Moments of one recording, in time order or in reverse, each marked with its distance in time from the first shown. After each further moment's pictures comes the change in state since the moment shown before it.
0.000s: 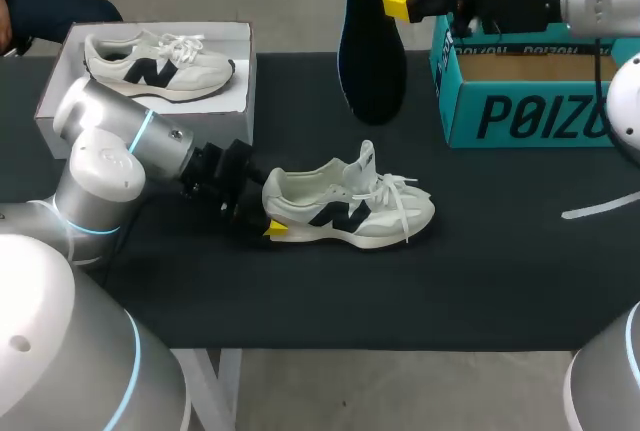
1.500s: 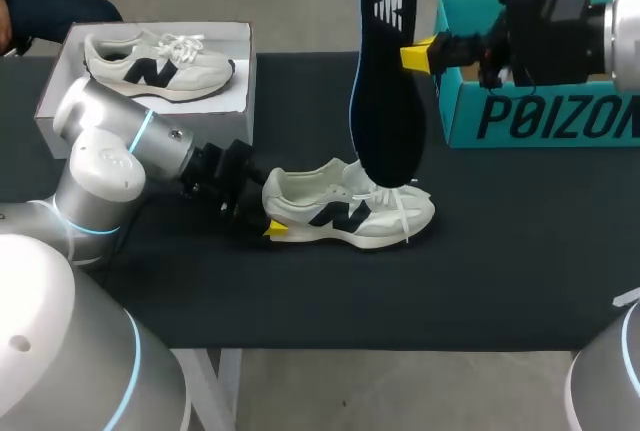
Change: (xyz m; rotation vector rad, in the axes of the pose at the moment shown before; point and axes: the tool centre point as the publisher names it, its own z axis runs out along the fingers) left arm 0.000 0.000 0.000 0.000 0.000 0.000; right arm 0.082 -0.021 -0.041 0.055 0.011 0.176
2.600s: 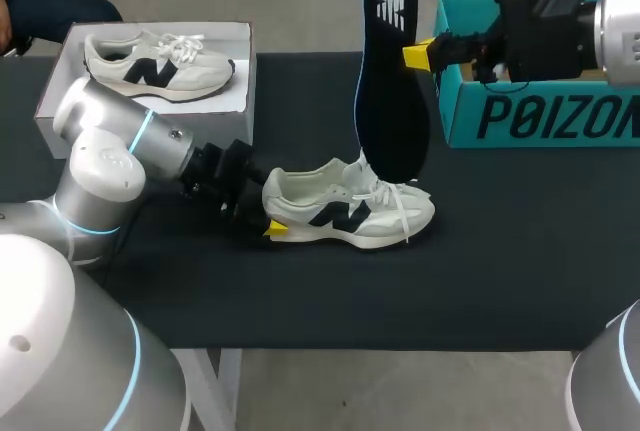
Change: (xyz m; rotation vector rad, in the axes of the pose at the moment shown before) left arm 0.000 0.000 0.000 0.000 0.000 0.000; right arm -0.024 -0.005 0.005 0.033 -0.058 0.004
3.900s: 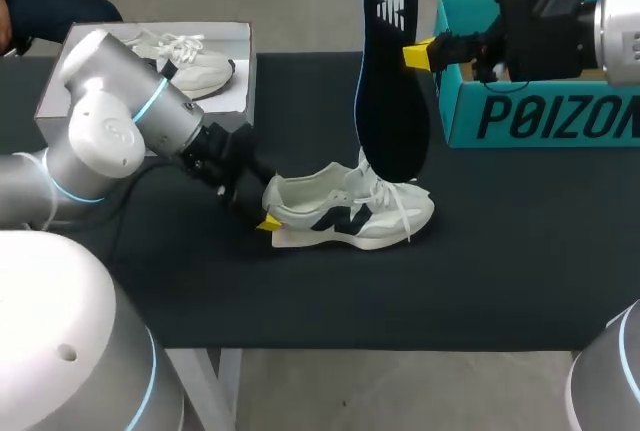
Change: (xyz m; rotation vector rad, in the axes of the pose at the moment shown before) left arm 0.015 -0.019 -0.027 -0.244 0.022 -0.096; right arm 0.000 0.000 0.000 0.000 0.001 0.000
